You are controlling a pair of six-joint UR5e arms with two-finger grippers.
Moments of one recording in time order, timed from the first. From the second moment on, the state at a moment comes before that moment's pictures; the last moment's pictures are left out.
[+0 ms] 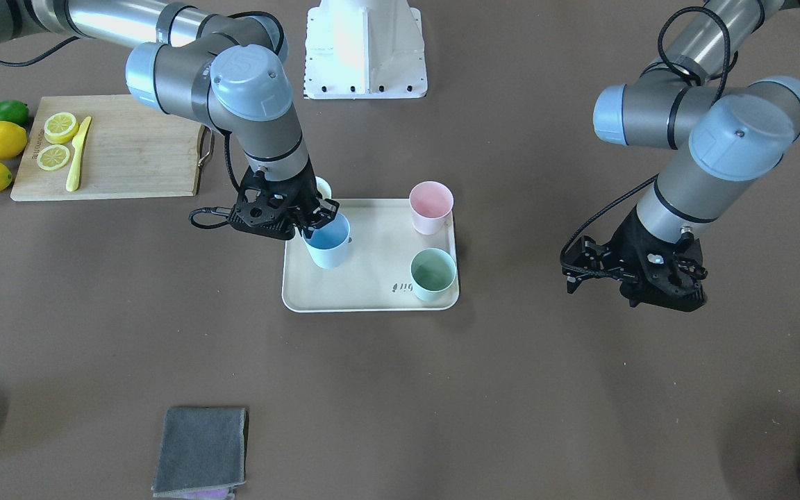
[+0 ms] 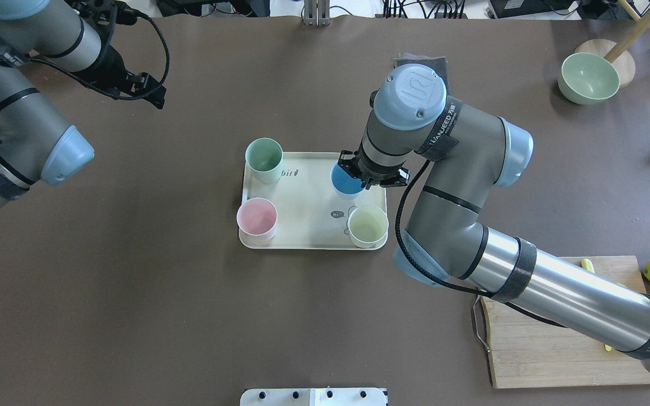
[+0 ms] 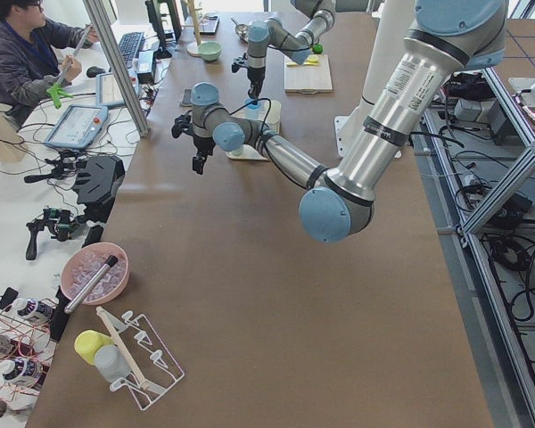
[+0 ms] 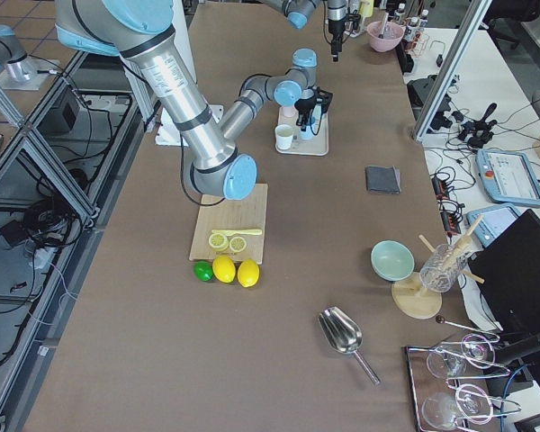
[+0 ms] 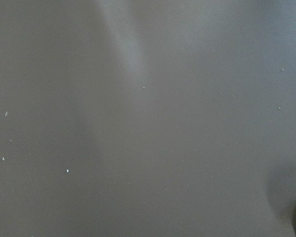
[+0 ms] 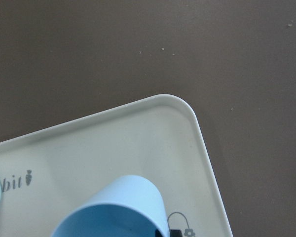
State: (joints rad) left arm -0.98 -2.10 -1.56 -1.81 -2.11 -0.65; right arm 0.62 -0.87 1.62 -1.55 1.94 1.44
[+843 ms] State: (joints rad) left arm -1.00 -2.09 -1.57 -1.80 -2.12 -0.64; right arm 0.72 -0.88 1.61 -1.51 1.92 1.31
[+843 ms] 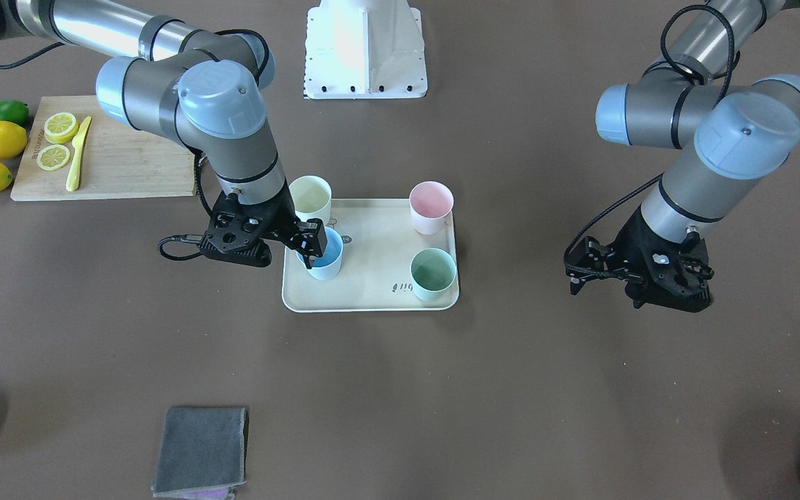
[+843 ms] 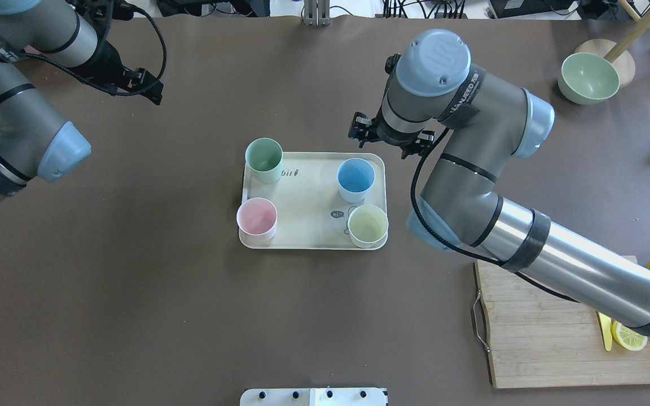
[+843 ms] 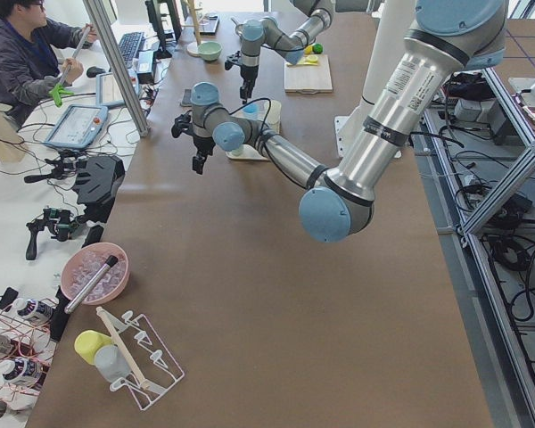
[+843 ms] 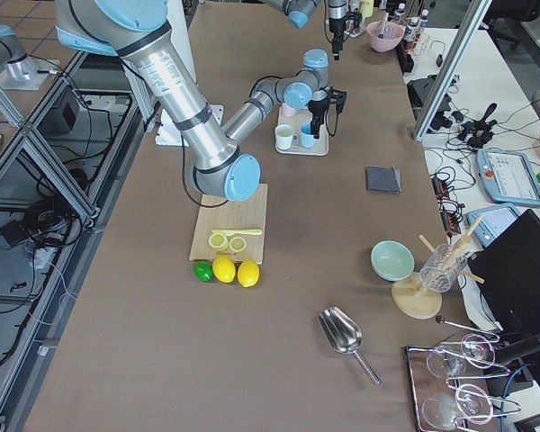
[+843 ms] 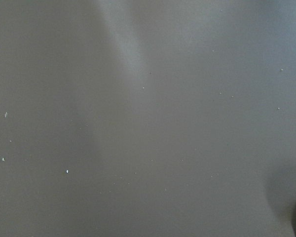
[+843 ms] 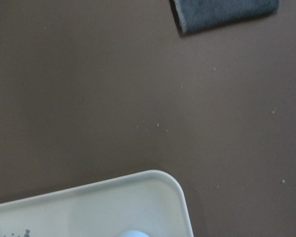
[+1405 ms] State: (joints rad) left arm -1.27 -1.97 -1.66 -1.59 -2.21 -0.21; right arm 1.02 -1.16 1.77 -1.52 2.08 0.86
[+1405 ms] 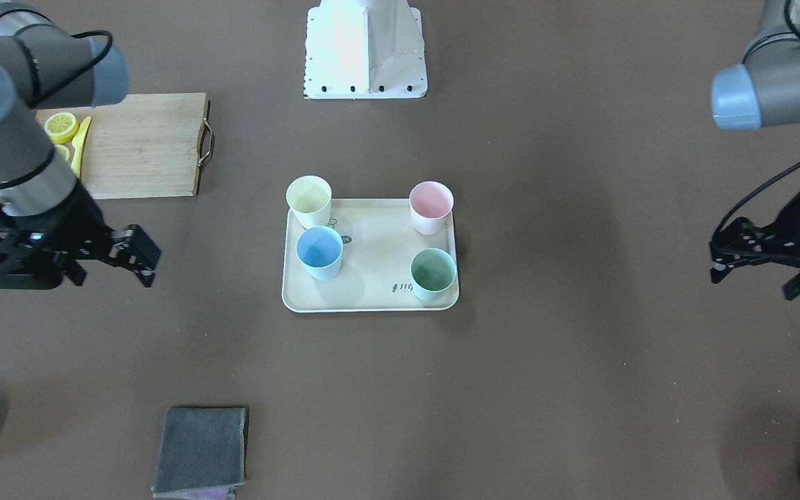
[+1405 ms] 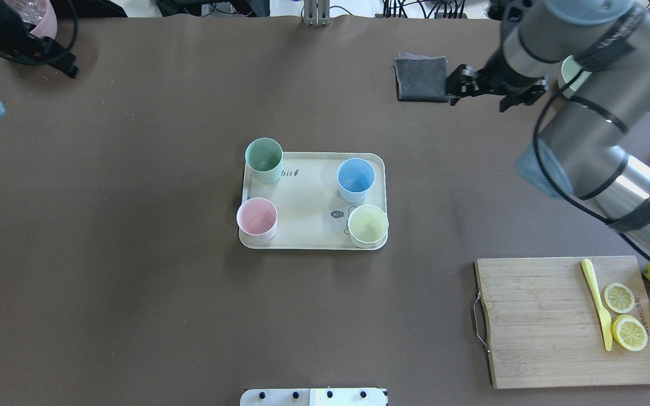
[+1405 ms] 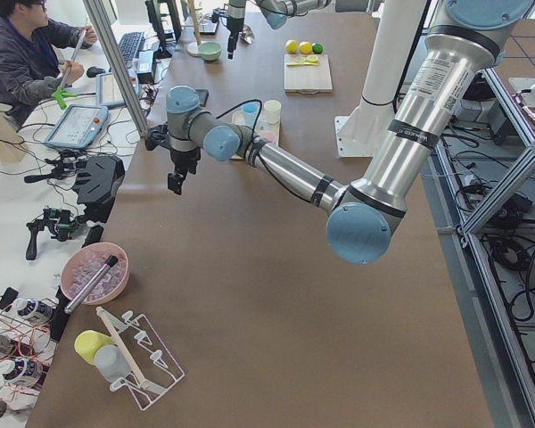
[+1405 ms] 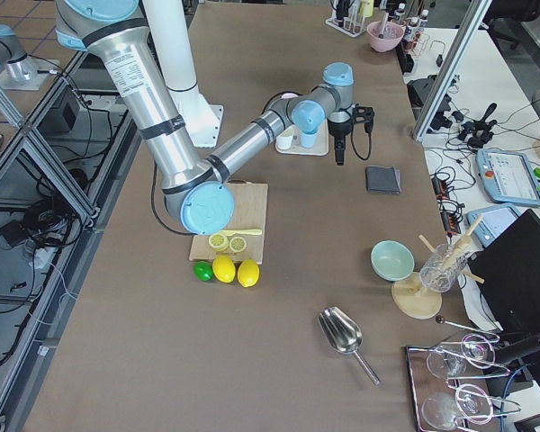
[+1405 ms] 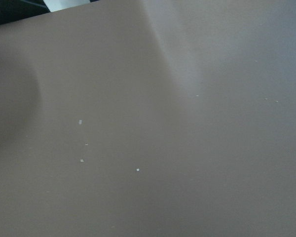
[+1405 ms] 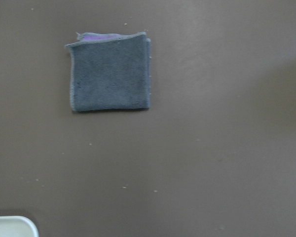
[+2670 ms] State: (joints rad) left arm -1.56 -1.50 -1.64 -1.53 -2.27 0.18; right arm 1.39 -1.66 1.74 -1.52 2.31 0.24
